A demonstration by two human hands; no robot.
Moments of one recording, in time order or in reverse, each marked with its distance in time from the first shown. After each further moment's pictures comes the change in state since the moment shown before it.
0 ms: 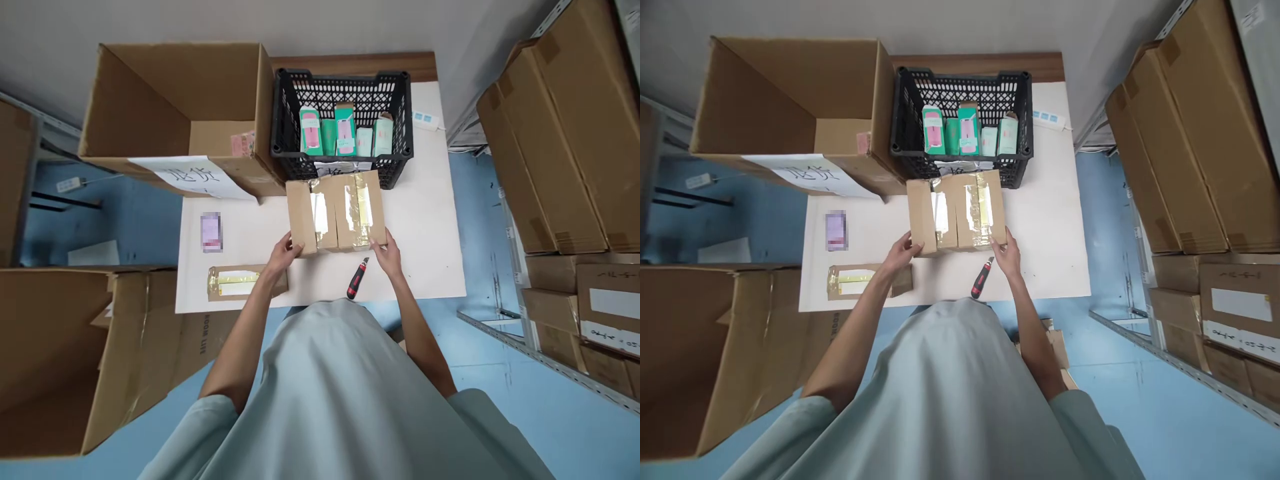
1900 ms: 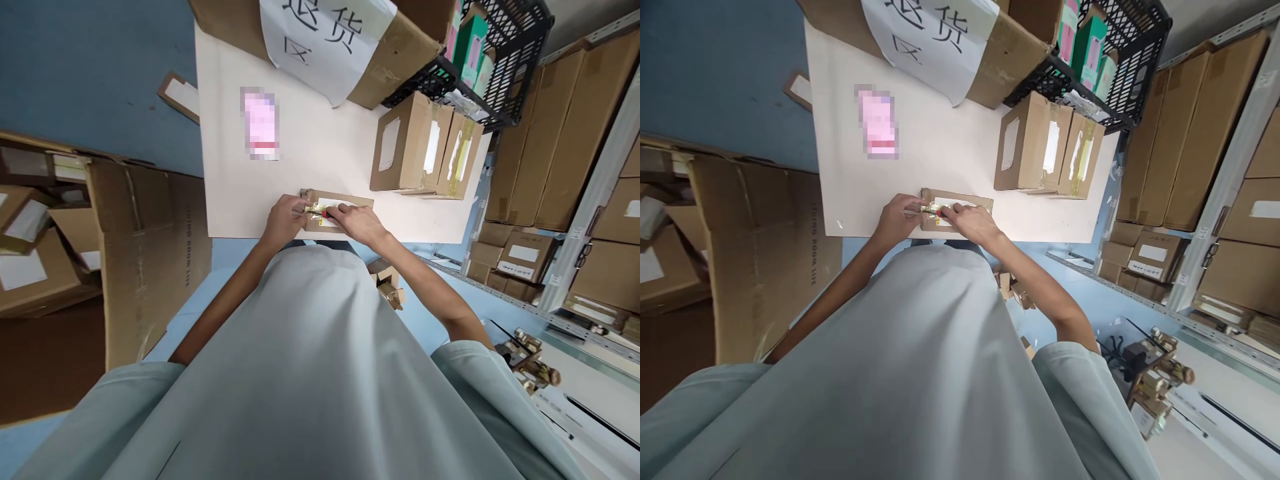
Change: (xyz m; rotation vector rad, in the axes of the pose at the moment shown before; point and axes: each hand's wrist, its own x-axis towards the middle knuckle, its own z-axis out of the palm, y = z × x) left_hand -0.080 -0.177 -0.277 -0.077 -0.125 0.109; right_hand -0.167 -0.258 0.348 -1.403 -0.920 -0.424
